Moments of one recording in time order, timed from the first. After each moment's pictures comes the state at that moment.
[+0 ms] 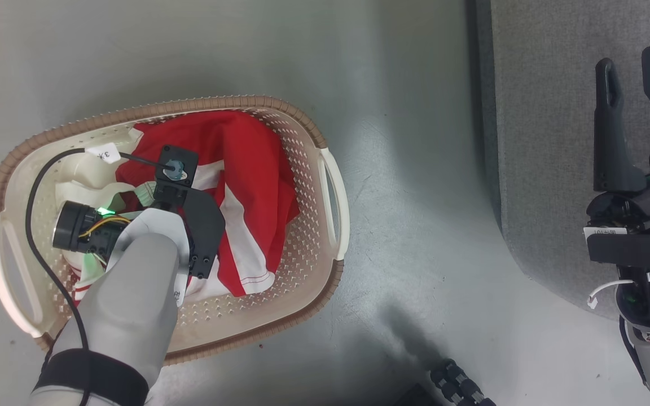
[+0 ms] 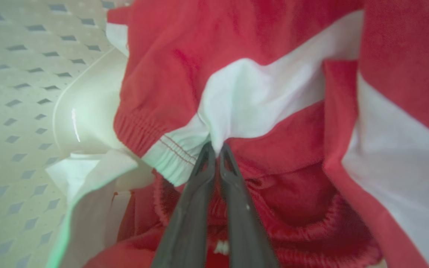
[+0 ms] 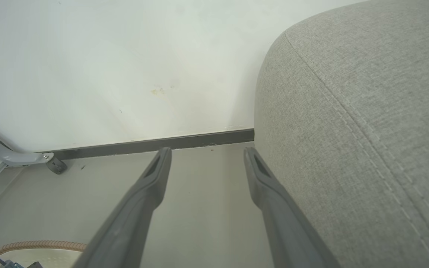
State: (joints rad) left arm -0.96 0.06 -0.40 1.09 -0.11 0.12 0.34; right arm -0.54 -0.32 0.20 -0.06 0.60 0.12 -0.26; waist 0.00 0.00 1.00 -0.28
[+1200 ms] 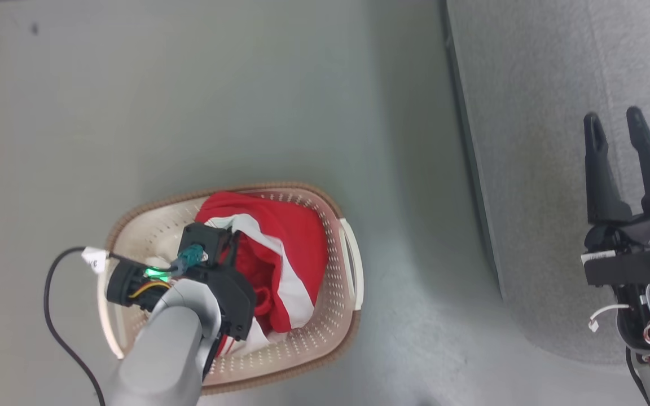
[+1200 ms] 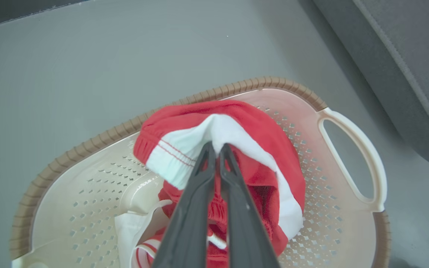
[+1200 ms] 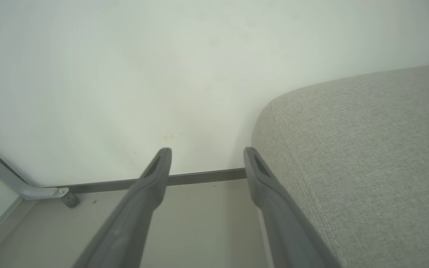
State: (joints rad) left arm -0.75 0.04 -0.44 0.98 -0.28 -0.04 -0.10; right arm -0.48 -0.35 0.20 0.10 0.60 0.12 -0.26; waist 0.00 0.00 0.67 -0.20
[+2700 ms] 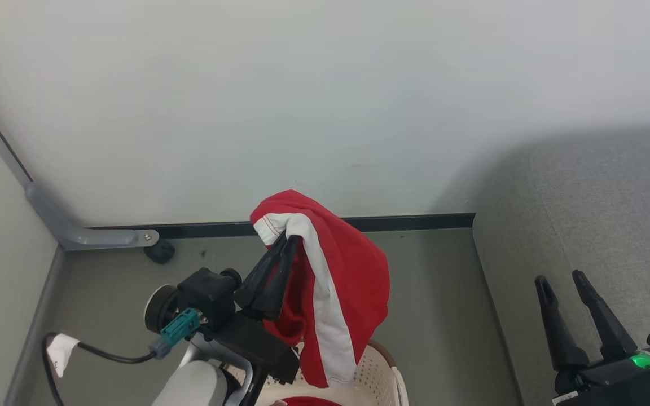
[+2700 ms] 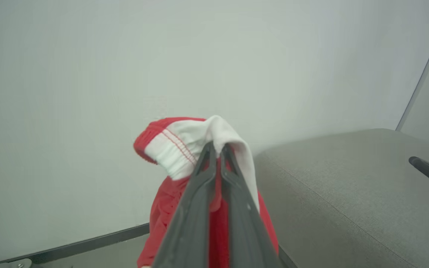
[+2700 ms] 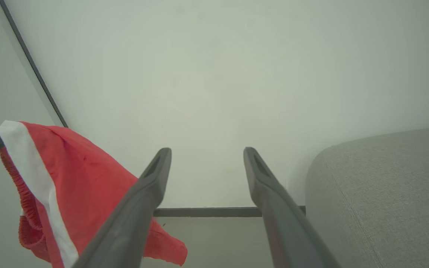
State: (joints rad) left arm -0.40 0.08 -0.47 0.26 -0.46 -0.05 -0.15; right arm -0.10 -0.33 0.24 0.09 0.57 0.12 -0.26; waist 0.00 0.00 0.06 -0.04
